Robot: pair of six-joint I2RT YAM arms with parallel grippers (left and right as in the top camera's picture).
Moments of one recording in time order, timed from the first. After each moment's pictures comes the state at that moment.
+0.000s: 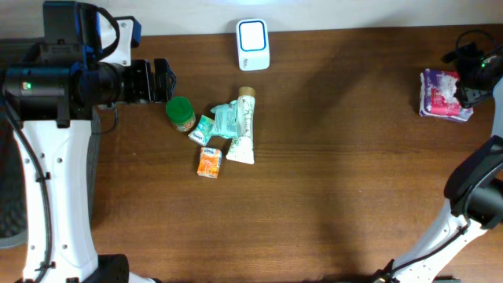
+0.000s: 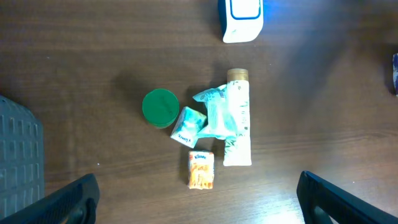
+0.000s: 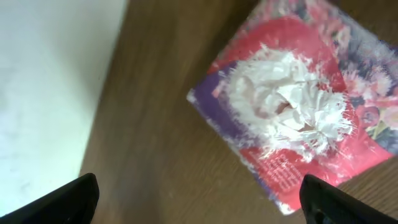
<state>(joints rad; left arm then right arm) -0.03 1.67 2.13 -1.41 0.21 -0.05 -0.54 2.18 1.99 -0.80 -0.34 0.67</state>
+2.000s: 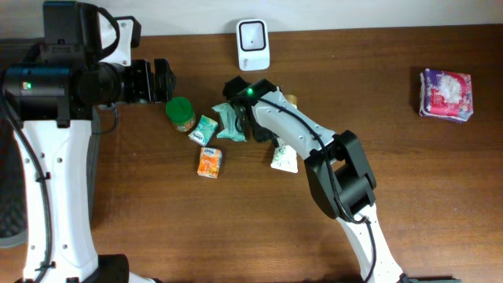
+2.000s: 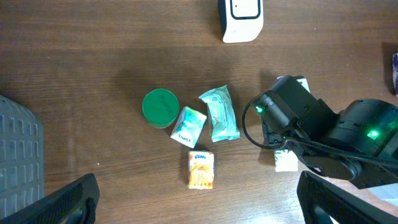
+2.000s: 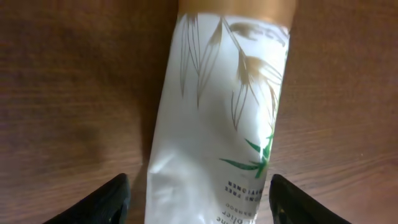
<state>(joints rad) -0.03 1.67 2.13 -1.41 0.21 -0.05 0.59 2.39 1.99 -1.21 0.48 0.56</state>
